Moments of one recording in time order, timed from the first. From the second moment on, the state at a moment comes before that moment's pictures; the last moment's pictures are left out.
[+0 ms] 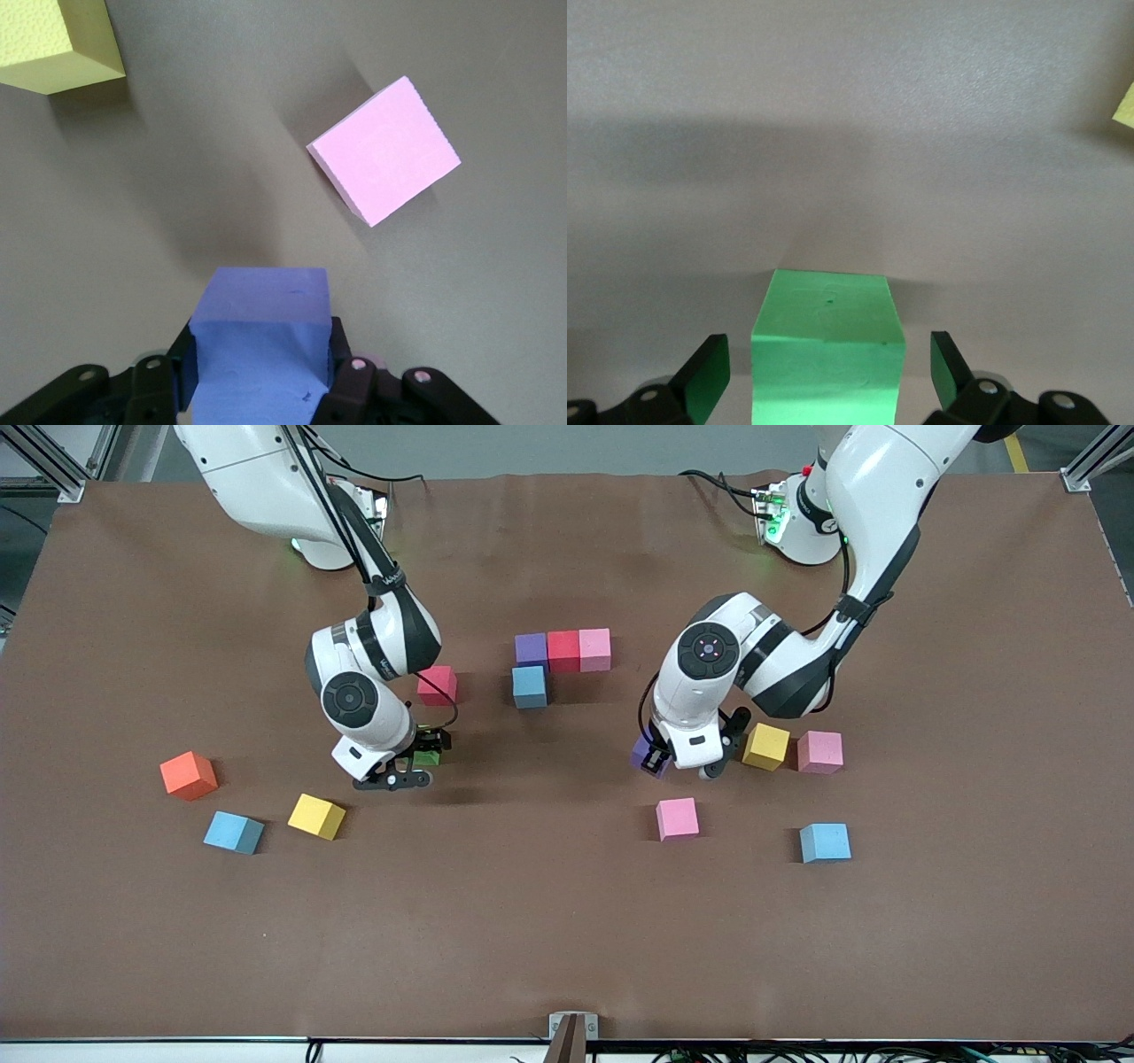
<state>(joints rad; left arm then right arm) -0.12 0.54 -0.55 -1.81 0.32 2.27 -1.83 0.55 0.46 -0.12 -2.00 0.10 2.31 0.30</state>
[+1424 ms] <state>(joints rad) -0.12 0.54 -0.55 -1.80 0.32 2.27 -1.83 0.55 0.45 -0.11 -1.98 0.12 2.31 0.30</state>
